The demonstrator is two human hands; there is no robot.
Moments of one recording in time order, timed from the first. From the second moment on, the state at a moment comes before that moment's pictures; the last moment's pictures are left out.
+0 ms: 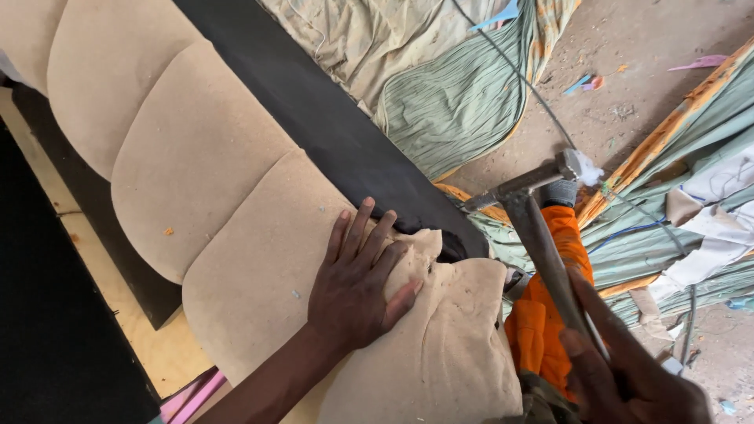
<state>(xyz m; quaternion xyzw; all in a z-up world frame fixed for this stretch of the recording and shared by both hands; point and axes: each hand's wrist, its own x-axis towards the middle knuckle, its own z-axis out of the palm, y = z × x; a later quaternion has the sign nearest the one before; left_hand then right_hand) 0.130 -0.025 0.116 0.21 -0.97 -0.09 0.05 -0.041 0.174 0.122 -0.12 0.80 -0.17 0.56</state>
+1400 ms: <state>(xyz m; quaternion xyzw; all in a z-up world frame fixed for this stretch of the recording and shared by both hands) 0.084 0.060 0.088 0.63 -0.78 0.01 0.03 -0.082 0.076 0.115 -0.33 0.74 -0.19 0.55</state>
